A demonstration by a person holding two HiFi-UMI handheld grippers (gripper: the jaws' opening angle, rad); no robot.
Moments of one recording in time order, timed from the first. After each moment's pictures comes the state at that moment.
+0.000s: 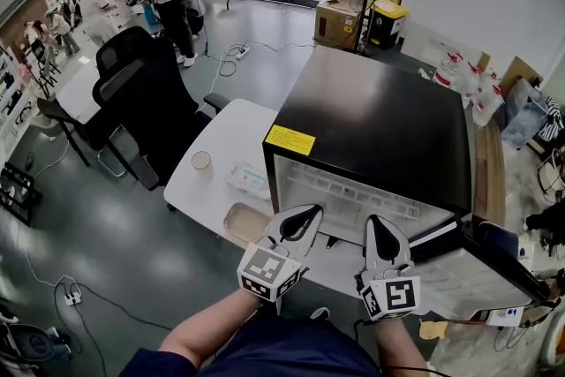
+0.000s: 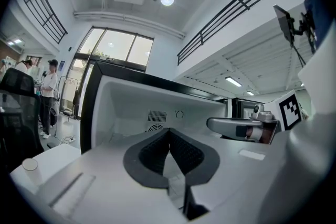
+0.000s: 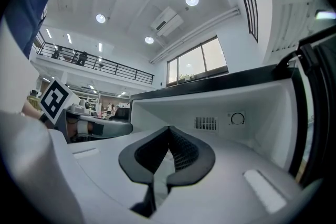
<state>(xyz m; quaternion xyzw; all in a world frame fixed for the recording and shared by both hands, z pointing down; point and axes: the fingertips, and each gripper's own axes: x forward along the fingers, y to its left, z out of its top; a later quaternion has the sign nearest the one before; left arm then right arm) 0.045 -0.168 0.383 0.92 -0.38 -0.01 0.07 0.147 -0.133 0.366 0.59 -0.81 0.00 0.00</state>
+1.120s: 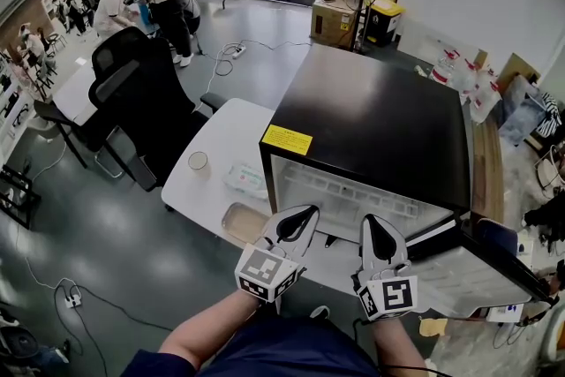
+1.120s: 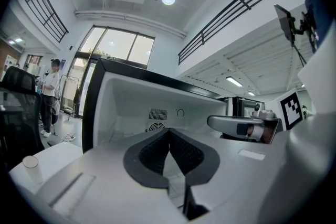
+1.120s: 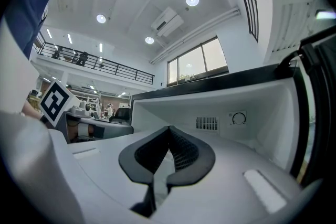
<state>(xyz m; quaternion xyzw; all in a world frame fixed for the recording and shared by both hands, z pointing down) 0.043 -0.169 0.389 0.92 -0.38 -0.01 0.08 0.142 -0.134 0.365 0.58 -0.81 -0.01 0.01</state>
